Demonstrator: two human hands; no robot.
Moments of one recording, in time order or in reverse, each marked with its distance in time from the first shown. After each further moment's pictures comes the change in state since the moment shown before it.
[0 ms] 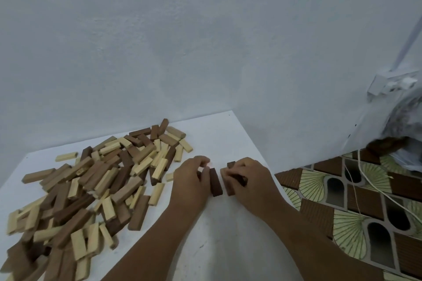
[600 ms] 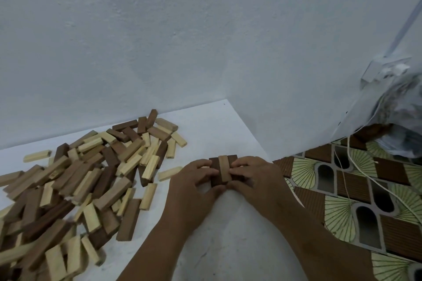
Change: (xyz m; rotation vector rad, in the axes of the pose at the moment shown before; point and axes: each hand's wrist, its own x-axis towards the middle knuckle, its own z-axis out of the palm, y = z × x) left_hand -0.010 -0.018 0.000 -0.079 -0.164 0.163; right_hand -0.004 0.011 -0.001 -0.122 -0.009 -0.051
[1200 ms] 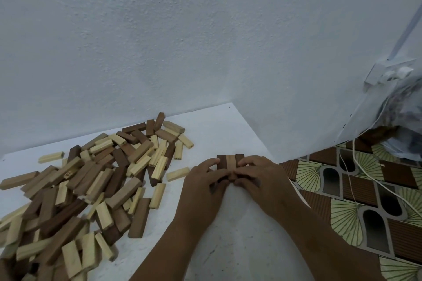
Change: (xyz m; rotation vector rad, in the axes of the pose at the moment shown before) left_hand 0.002 0.003 0.006 0.059 -0.023 0.077; right_hand -0.001 0.008 0.005 -0.011 0.026 -0.054
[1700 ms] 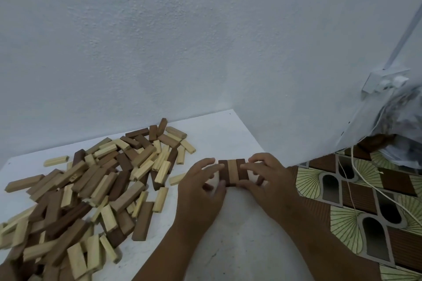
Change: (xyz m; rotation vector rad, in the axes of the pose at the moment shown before) left_hand -0.003 0.005 -0.009 -0.132 0.229 0.005; right_hand 0.001 -0.010 -0.012 0.094 0.180 0.023
